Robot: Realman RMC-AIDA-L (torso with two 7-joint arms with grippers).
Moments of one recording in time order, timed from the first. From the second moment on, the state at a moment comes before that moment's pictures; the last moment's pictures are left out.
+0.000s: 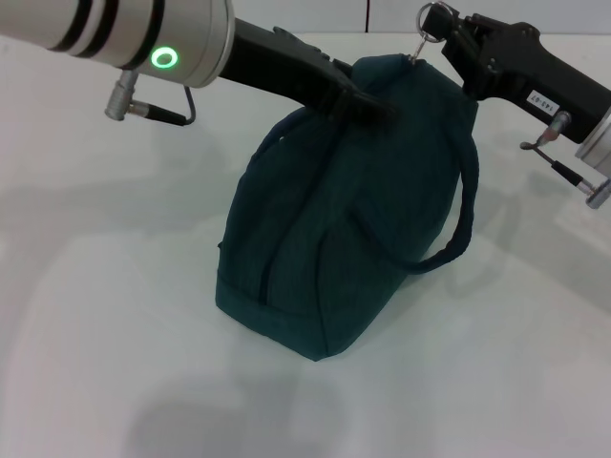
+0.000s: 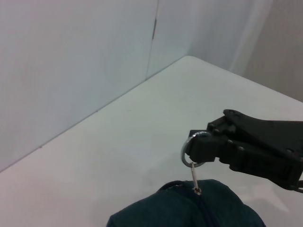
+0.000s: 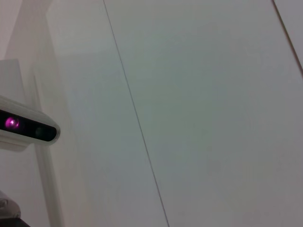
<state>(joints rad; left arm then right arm) -0.58 -2.09 1.35 1.59 2.23 1.43 -2.57 0.58 2.02 -1.63 -0.44 -0.51 -1.23 0.99</state>
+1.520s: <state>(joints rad) -0.58 -2.08 1.35 1.58 2.17 1.45 -2.52 0.58 2.02 -1.61 -0.36 -0.47 -1.17 0.99</state>
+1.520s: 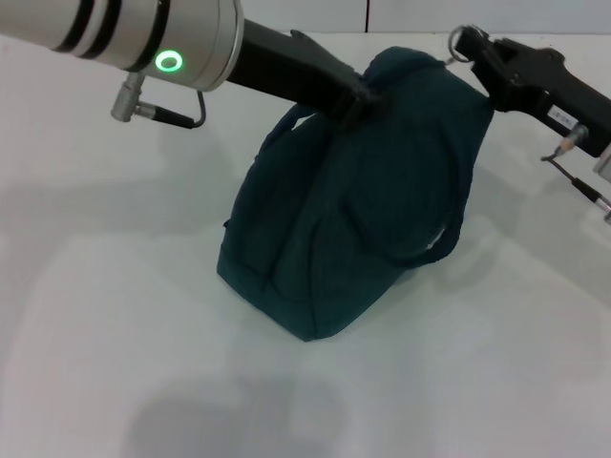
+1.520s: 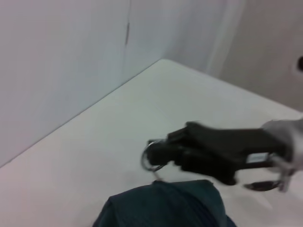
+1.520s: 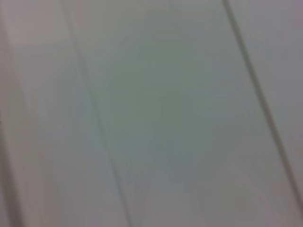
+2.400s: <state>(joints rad) -0.57 -2.09 1.28 1.53 2.08 1.44 -2.42 0.55 2.02 -1.60 -0.31 -0.45 -1.15 1.00</state>
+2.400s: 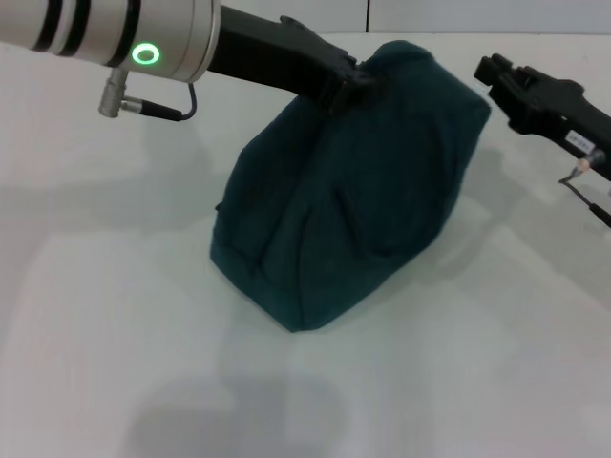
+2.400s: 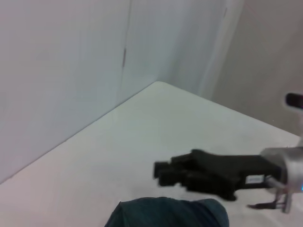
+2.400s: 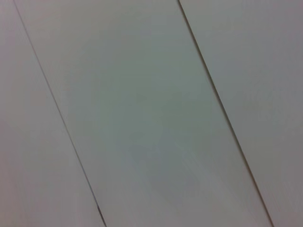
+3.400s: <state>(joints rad) -0.44 -2.08 1.06 1.44 1.69 1.50 -2.08 0.44 1.95 -1.55 -0.33 -0.48 -1.46 0.95</state>
